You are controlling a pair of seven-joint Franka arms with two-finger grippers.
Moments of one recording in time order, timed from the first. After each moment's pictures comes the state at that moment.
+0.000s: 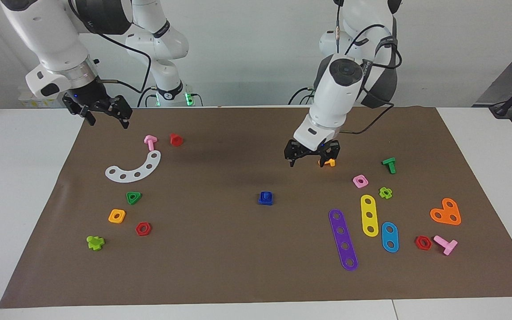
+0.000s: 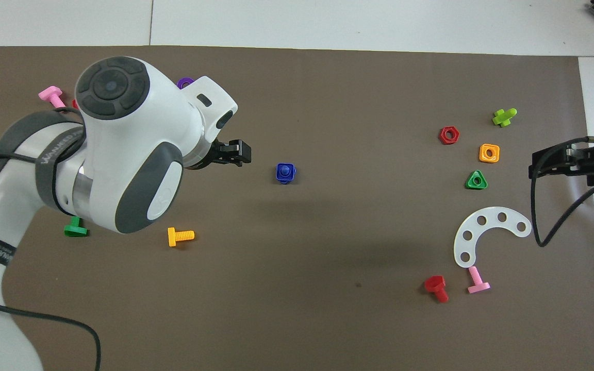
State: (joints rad) left arm -0.44 0.30 -0.07 -1.58 -0.06 1.94 -0.45; right arm 0.01 0.00 -0.03 -1.60 -0.01 1.55 0.13
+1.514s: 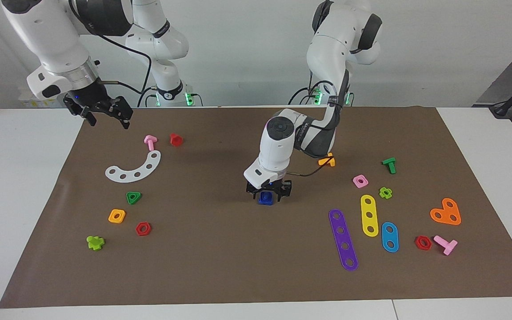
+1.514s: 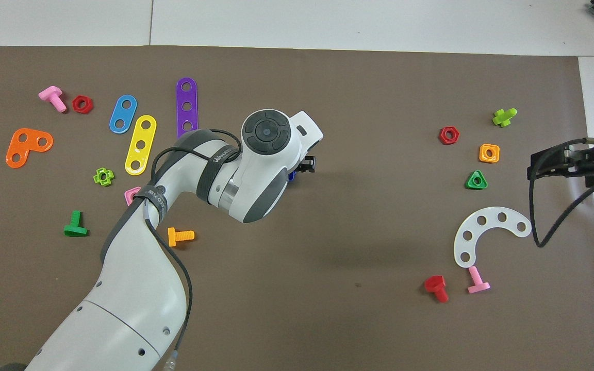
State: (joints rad) left arm -0.57 0.60 -0.06 -1.52 0.01 2.22 -0.45; right arm 0.01 0.00 -0.03 -1.61 -0.01 1.55 0.13
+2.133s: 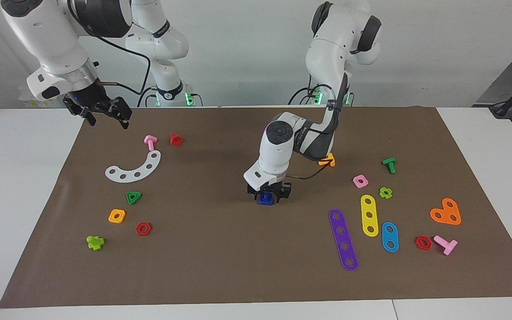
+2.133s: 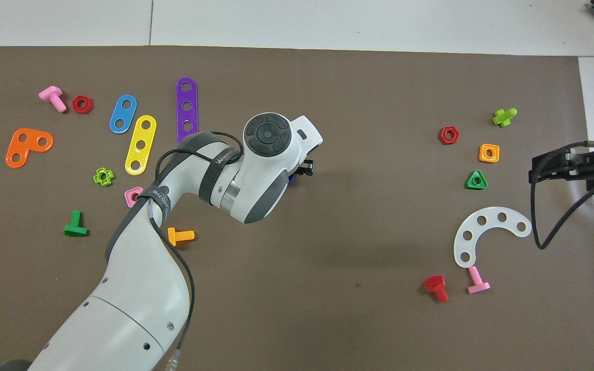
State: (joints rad) left arm -0.57 0.61 -0.07 -1.53 0.01 2.22 -0.42; right arm 0.00 -0.01 -0.03 -1.63 -0.01 1.55 0.13
